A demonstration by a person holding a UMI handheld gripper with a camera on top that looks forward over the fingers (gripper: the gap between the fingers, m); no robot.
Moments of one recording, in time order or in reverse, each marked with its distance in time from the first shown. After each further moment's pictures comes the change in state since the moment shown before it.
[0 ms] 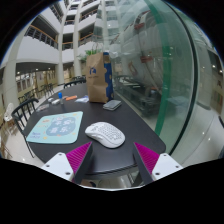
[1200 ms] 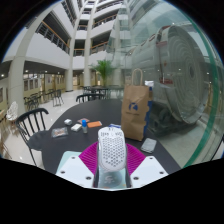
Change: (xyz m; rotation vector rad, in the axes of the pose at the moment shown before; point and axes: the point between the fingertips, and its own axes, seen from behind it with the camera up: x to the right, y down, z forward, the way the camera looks) arm -0.178 -0.164 0.042 0.126 -0.052 -0.096
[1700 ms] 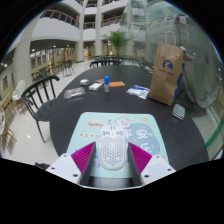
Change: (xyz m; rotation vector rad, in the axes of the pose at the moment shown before) arm -0.102 0.146 0.026 -0.333 -0.115 -0.058
